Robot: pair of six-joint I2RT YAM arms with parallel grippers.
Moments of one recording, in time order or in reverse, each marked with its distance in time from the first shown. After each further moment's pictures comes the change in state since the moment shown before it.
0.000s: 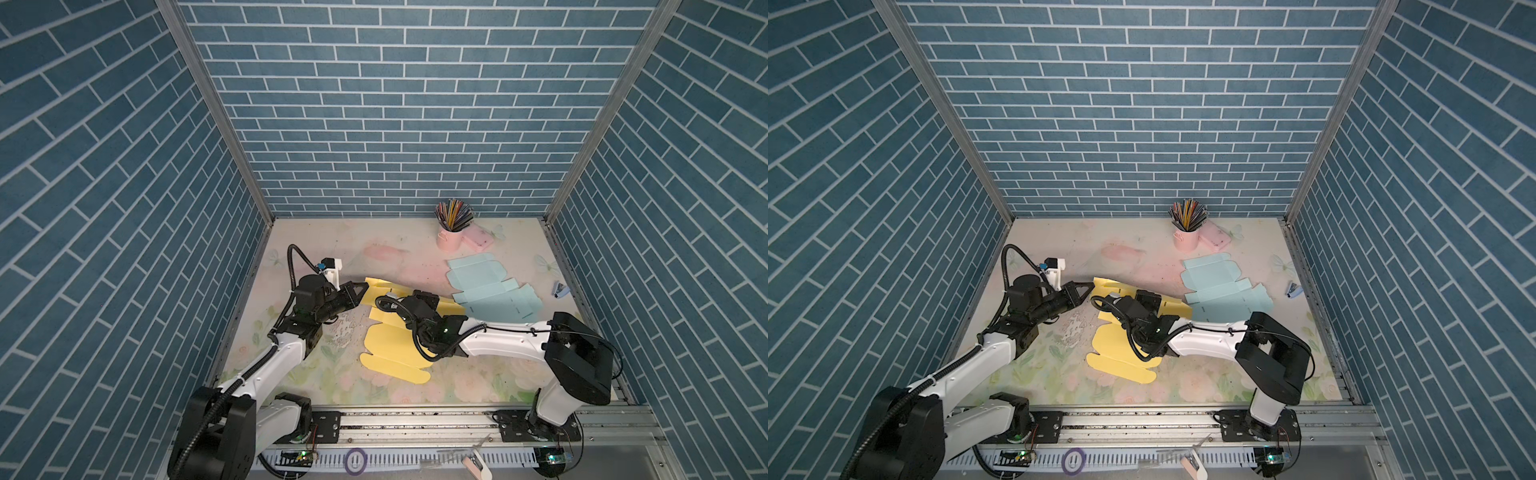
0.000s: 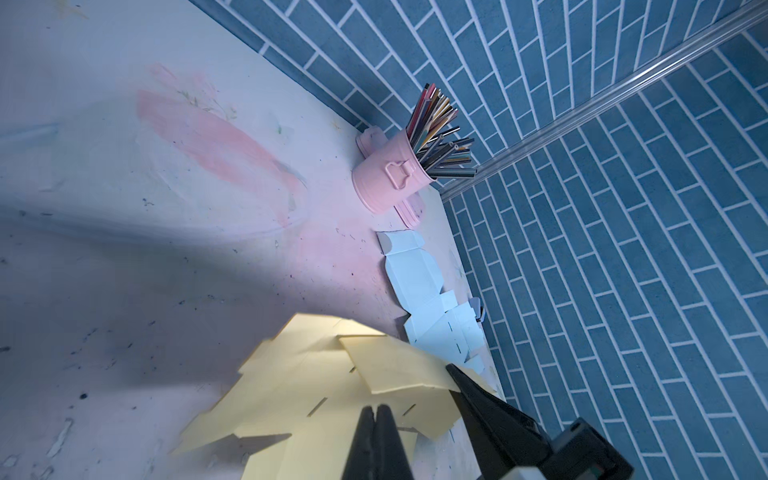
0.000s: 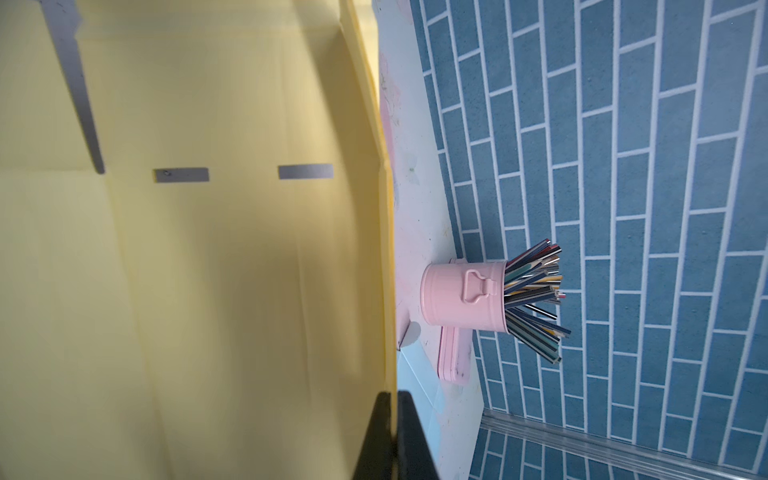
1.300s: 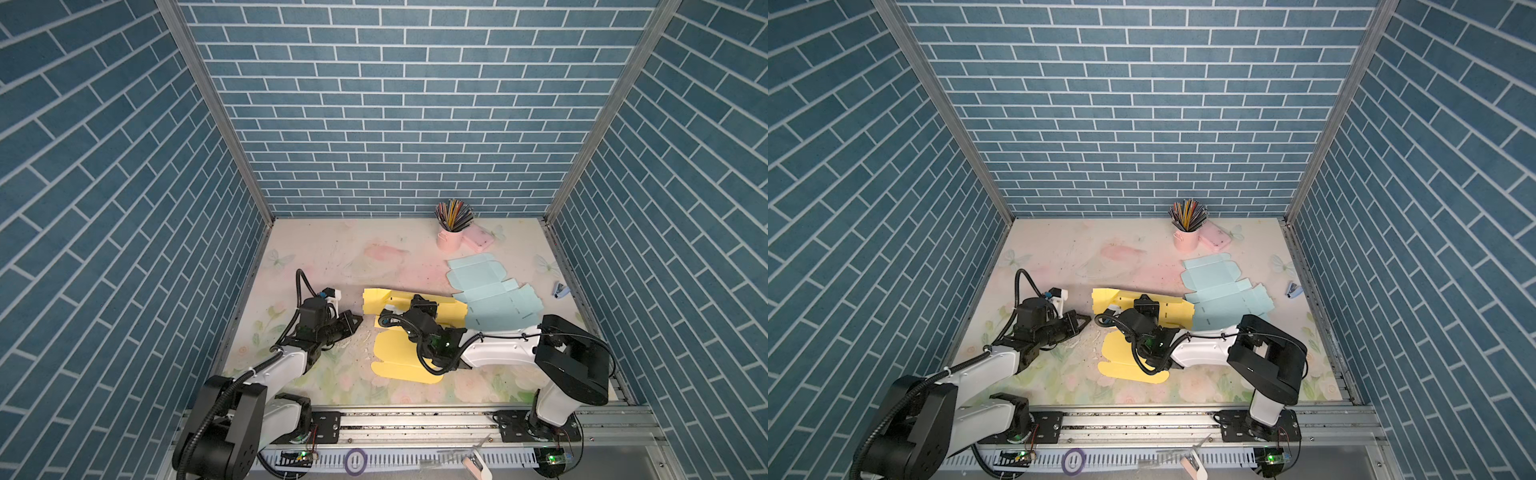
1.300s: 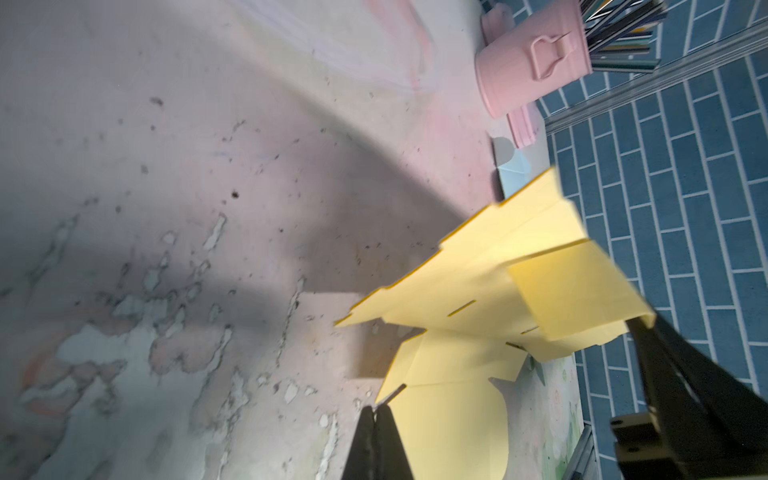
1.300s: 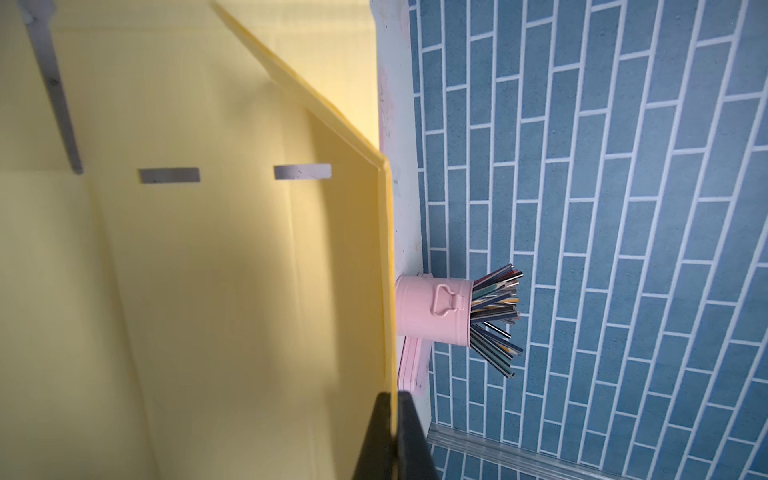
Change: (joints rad) left arm 0.027 0.036 -0.240 -0.037 -0.028 0.064; right arm 0.037 0.014 -0.136 0.276 0.067 -0.248
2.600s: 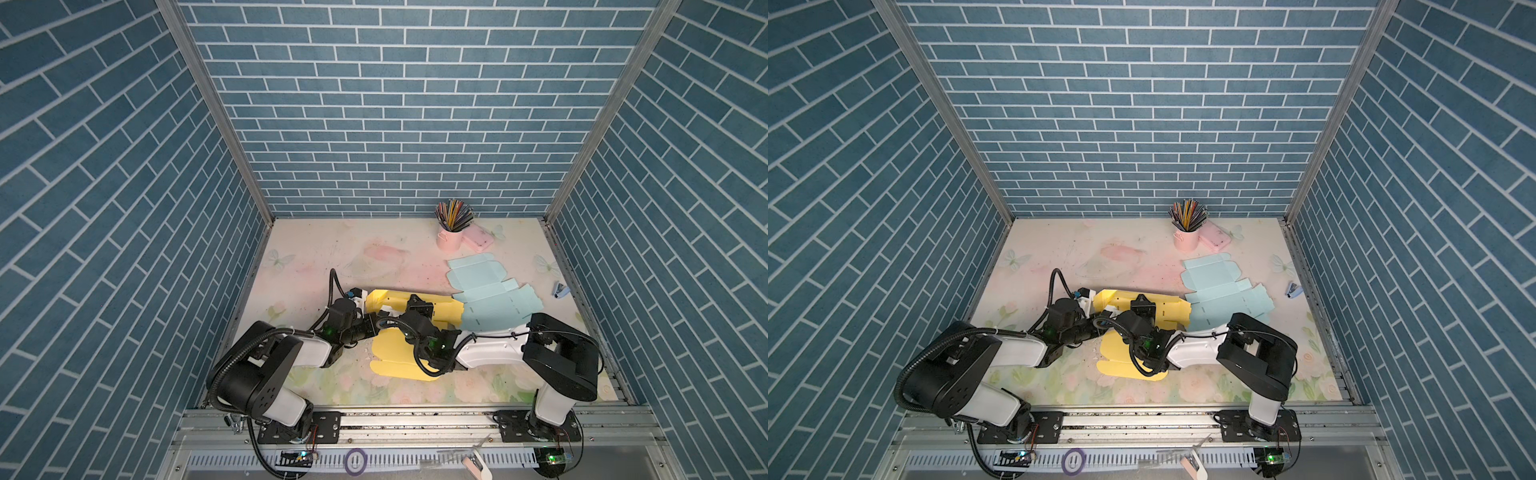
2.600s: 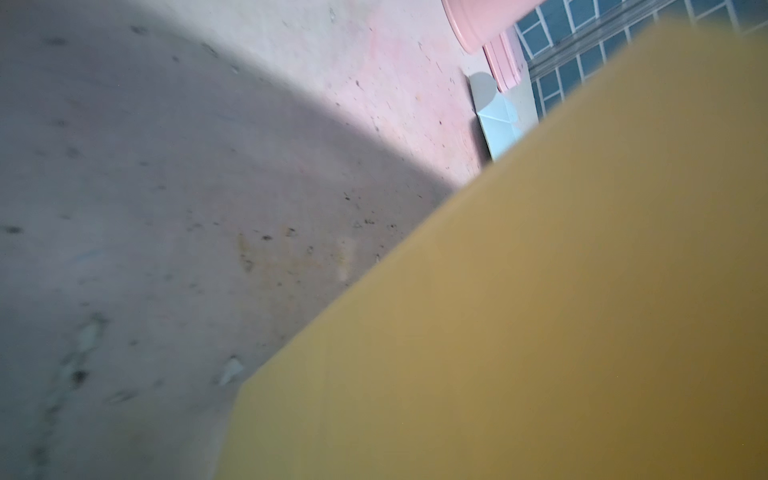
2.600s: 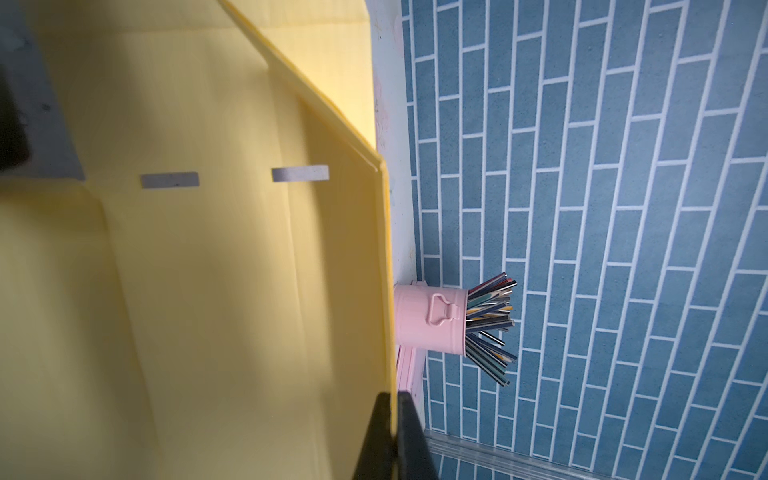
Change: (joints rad) left arm -0.221 0.317 0.034 0.373 -0.096 -0.081; right arm 0.012 0.057 -0.009 0.111 0.018 -0.051
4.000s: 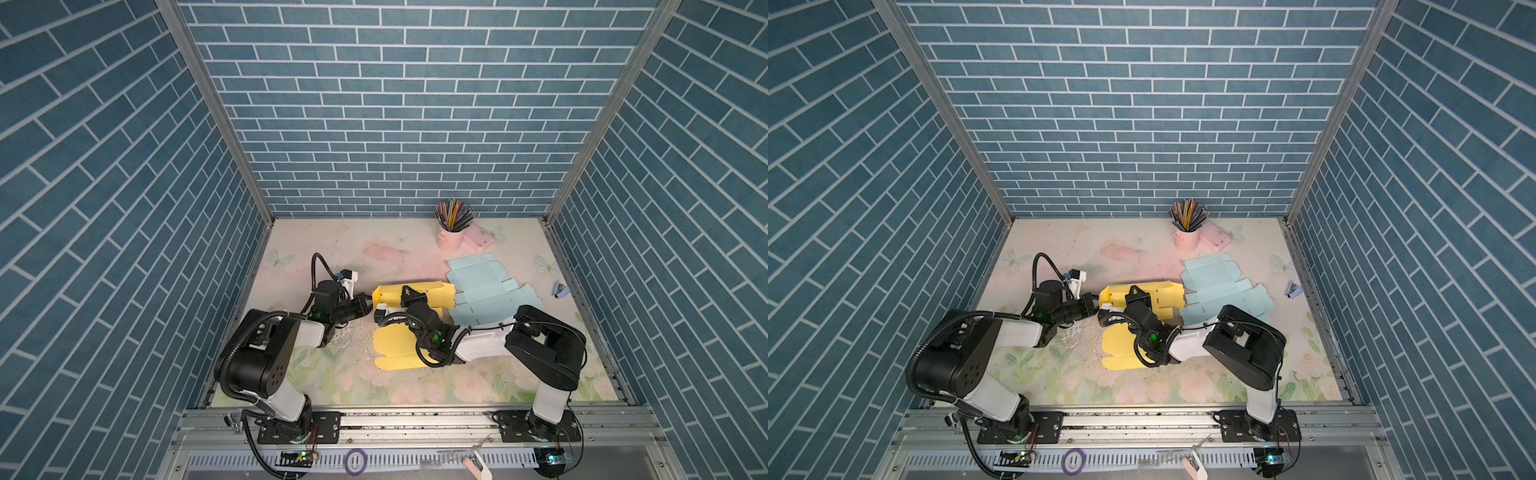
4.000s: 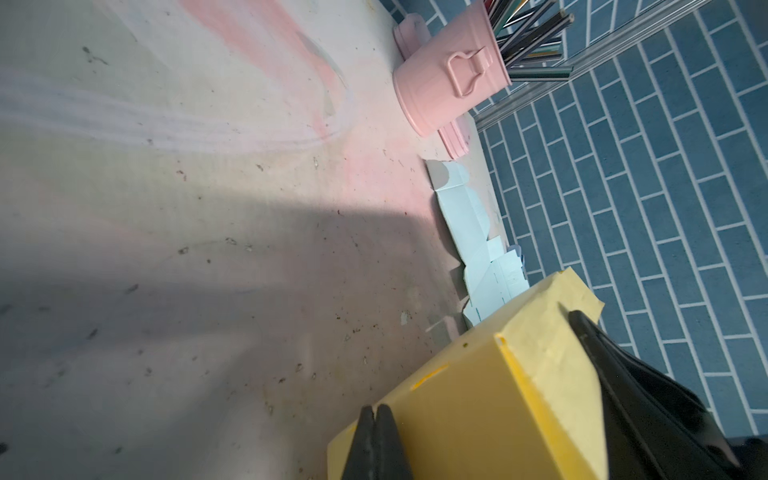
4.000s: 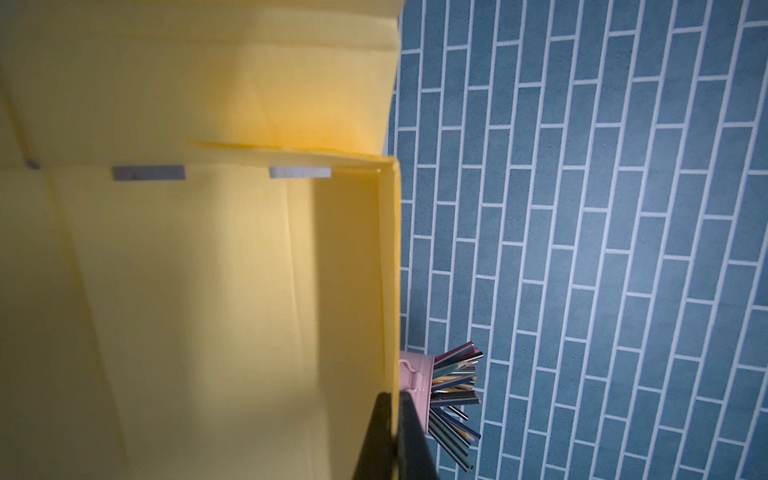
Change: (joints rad) left arm 0.179 0.106 0.137 0.056 0.223 0.077; right arm -0.085 0.089 -0.006 0.309 -0.201 -0.315
